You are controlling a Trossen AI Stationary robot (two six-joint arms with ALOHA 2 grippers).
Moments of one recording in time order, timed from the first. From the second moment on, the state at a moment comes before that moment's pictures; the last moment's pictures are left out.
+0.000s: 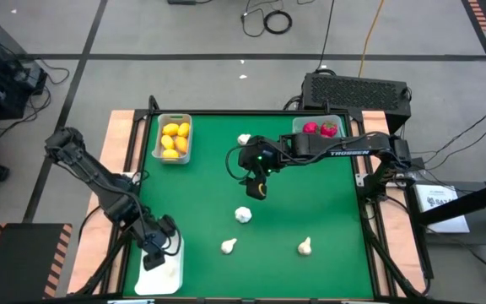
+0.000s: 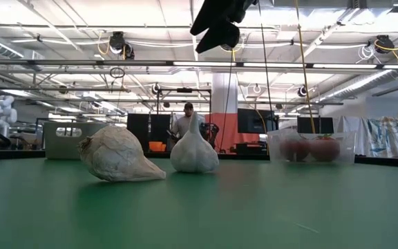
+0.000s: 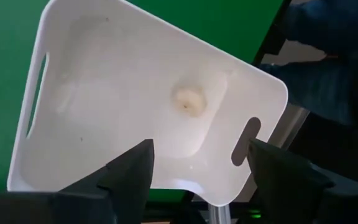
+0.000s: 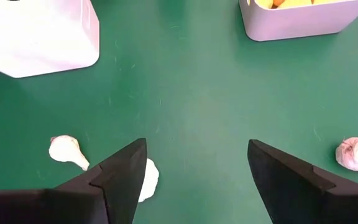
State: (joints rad) left arm -0.75 1.25 0.95 -0.82 0.25 -1.25; right arm -0.02 1.75 1.63 -0.72 -0.03 0.13
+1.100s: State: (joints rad) left arm -0.19 1.57 0.95 -0.16 -0.04 -0.05; right arm 0.09 1.74 1.63 -1.36 0.07 0.33
